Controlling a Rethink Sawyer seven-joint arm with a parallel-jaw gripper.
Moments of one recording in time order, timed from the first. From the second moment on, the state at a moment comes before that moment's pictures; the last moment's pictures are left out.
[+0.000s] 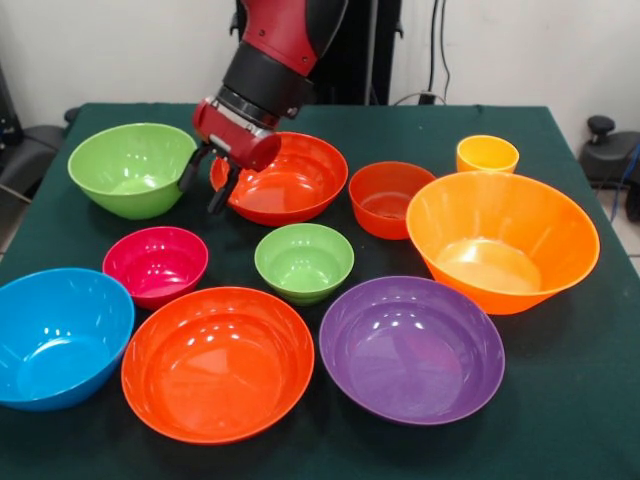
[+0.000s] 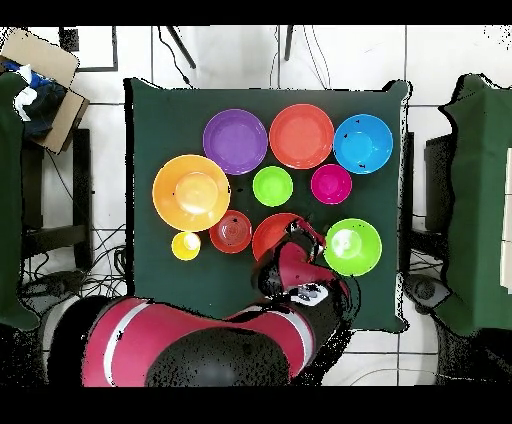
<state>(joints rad) 0.00 -0.22 -0.52 1.78 0.00 -0.42 2.44</state>
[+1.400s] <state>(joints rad) -0.06 -0.68 -0.49 1.79 -0.09 0.25 2.44</state>
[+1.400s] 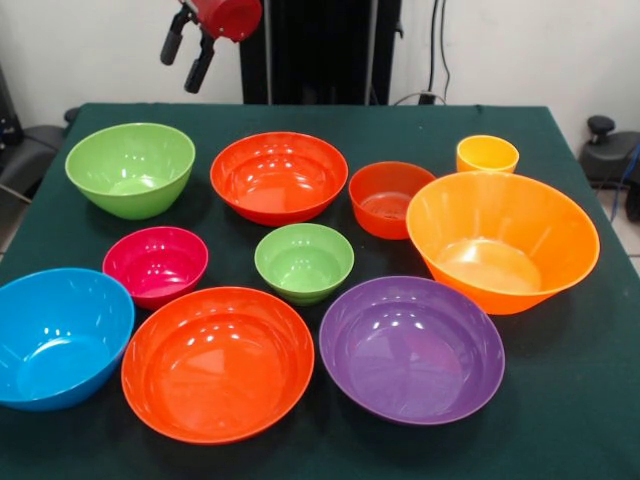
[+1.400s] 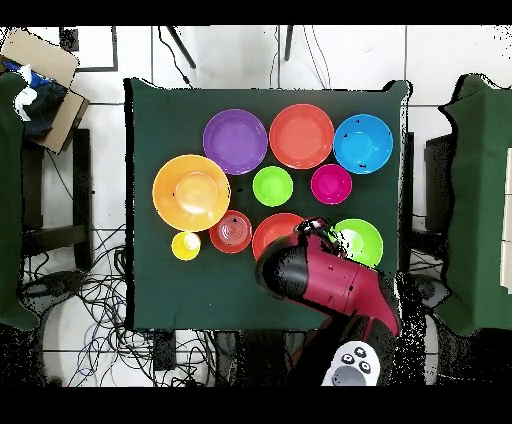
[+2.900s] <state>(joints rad) -0.05 -0.57 -0.49 1.79 -0.13 0.06 2.44</state>
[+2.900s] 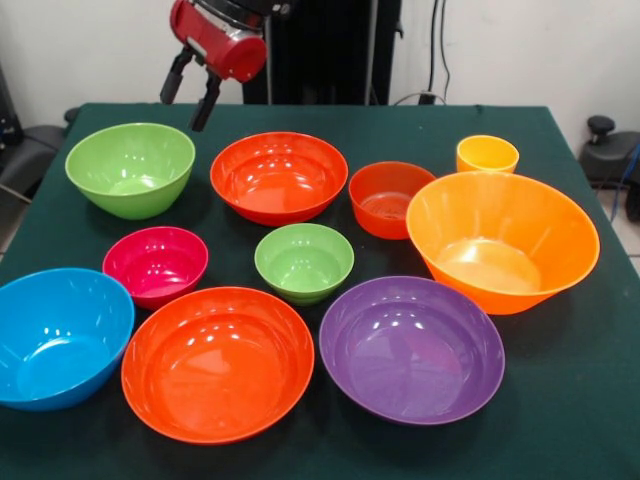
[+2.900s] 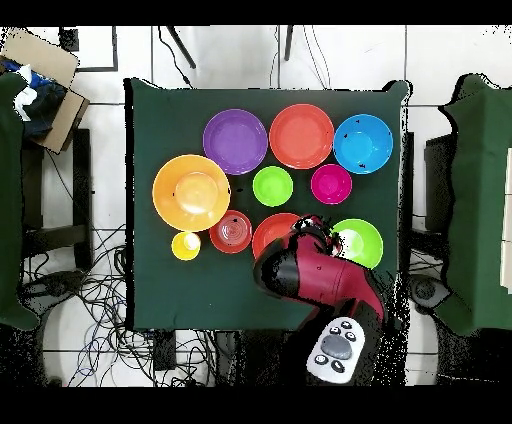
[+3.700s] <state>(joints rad) -0.05 -0.50 -0.49 1.79 -0.13 0.00 2.44</state>
